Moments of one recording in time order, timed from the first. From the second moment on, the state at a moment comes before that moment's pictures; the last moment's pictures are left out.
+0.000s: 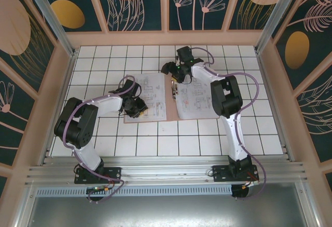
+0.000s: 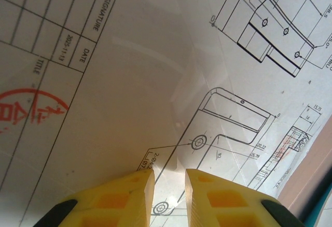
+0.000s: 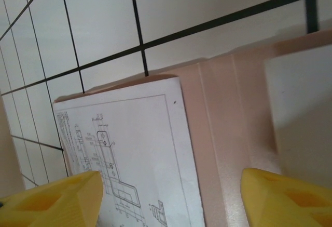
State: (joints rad) left arm -0.42 1.75 0.93 -0.36 0.27 -1.06; right arm 0.45 2.34 1.89 -0.46 -0.42 0.79
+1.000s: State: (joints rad) left arm -0.42 1.76 0.95 -0.37 0.28 -1.07; right arm 0.43 1.77 1.21 -0.28 -0.38 0.98
